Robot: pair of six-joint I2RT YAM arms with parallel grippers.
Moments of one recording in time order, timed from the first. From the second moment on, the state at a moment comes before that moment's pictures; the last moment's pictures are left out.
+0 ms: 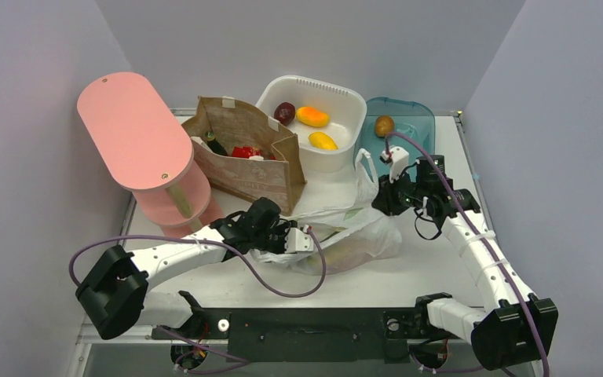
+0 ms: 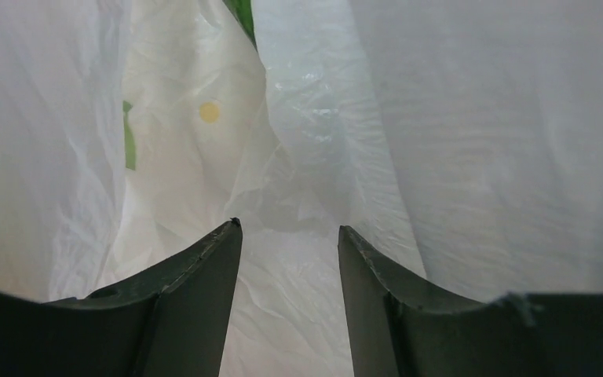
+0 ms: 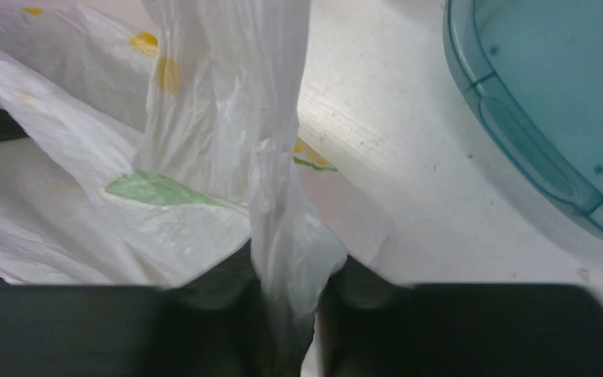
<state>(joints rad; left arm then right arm) -0.83 1.32 0.71 -0.30 0.31 0.71 0.17 1.11 0.95 -0.61 -0.50 -0.15</state>
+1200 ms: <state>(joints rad) -0.82 1.13 0.66 -0.12 0.40 0.61 0.62 1.13 0.97 -0.65 -0.49 -0.63</state>
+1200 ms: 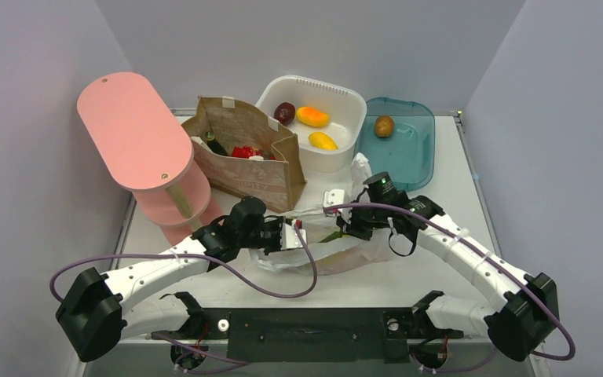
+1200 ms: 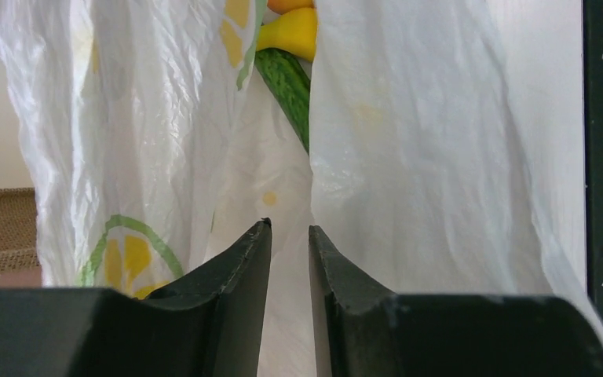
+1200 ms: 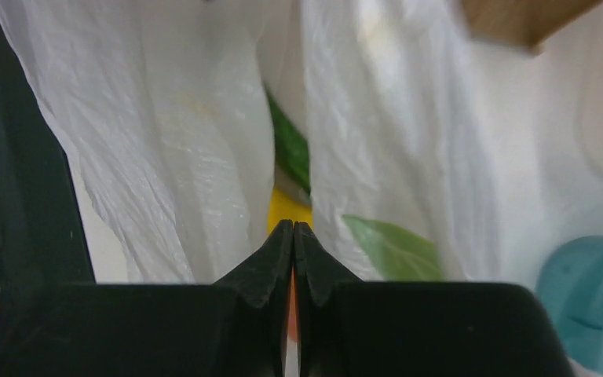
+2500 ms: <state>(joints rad) -0.86 1.21 0.77 -0.18 0.52 0.69 0.61 1.29 0.94 -0.83 -0.49 -0.80</state>
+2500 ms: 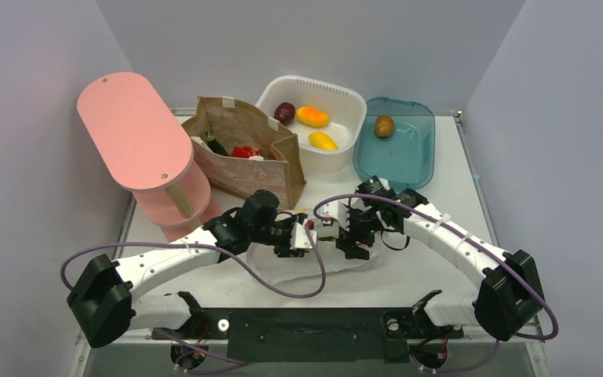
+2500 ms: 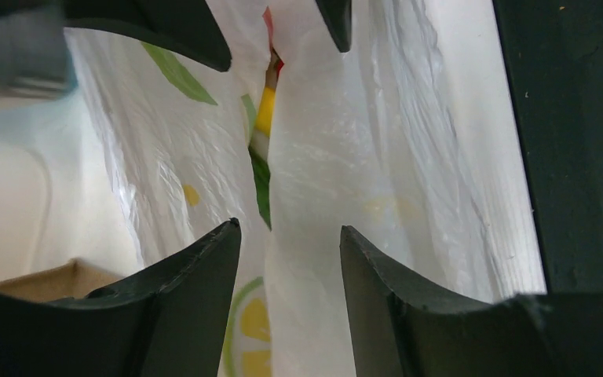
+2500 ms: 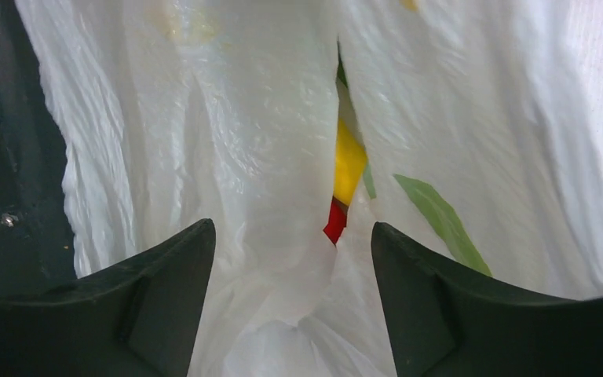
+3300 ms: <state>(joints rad) -0.96 1.44 0.70 -0.03 0.41 0.74 0.47 1.32 0.86 -0.55 -0.36 -0.40</state>
